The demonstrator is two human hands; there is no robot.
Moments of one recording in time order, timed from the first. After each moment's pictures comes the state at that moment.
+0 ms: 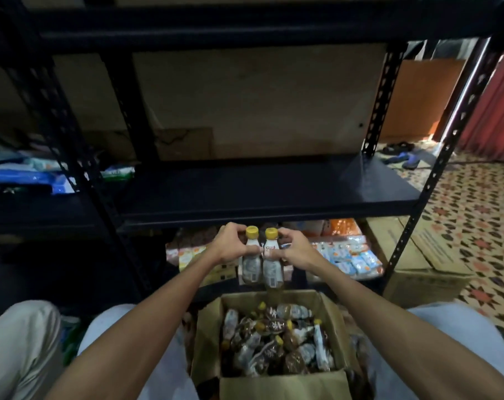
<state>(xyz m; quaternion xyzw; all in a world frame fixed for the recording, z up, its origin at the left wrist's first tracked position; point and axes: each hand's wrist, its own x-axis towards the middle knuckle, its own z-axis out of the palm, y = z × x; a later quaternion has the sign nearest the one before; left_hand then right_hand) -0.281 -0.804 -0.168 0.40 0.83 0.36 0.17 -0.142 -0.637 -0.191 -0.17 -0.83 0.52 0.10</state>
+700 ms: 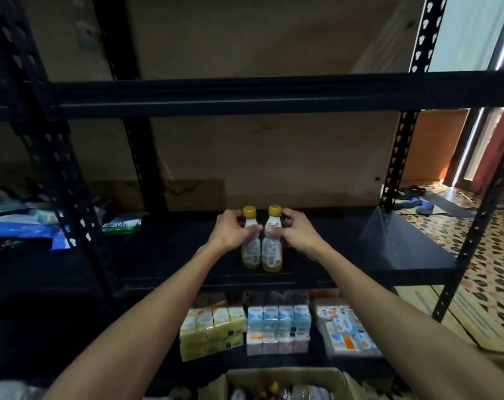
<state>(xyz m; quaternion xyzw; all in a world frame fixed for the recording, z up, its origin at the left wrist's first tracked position) -0.385 -0.746 -0.046 0.34 0.83 0.43 0.05 -0.264 -0.593 -0.049 -0.16 -0.81 0.54 0.19</state>
